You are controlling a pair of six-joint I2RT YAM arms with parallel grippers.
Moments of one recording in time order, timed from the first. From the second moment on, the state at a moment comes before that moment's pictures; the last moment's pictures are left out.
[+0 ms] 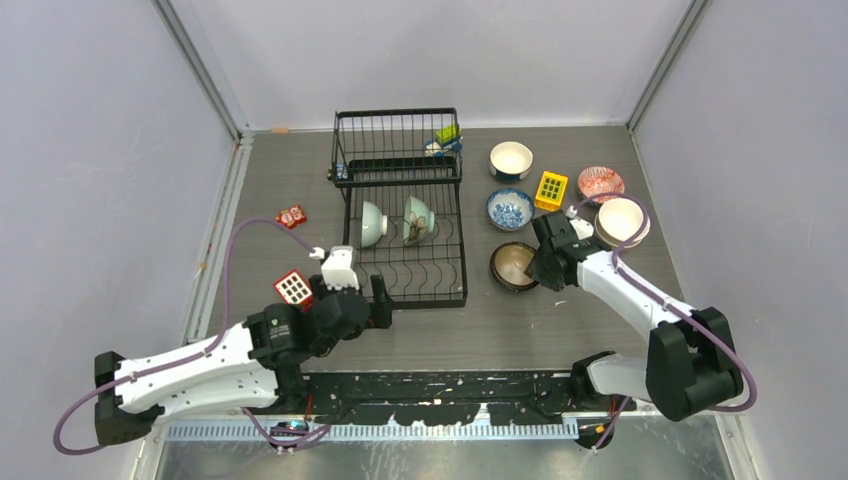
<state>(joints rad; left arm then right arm) -1.20 0.72 0.66 -0.72 -0.66 -0.94 0.33 1.26 0.74 -0.62 0.26 0.86</state>
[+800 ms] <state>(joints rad) -0.66 1.15 0.78 -0.16 -0.01 -0.41 0.33 0.74 0.67 -0.70 0.04 0.76</state>
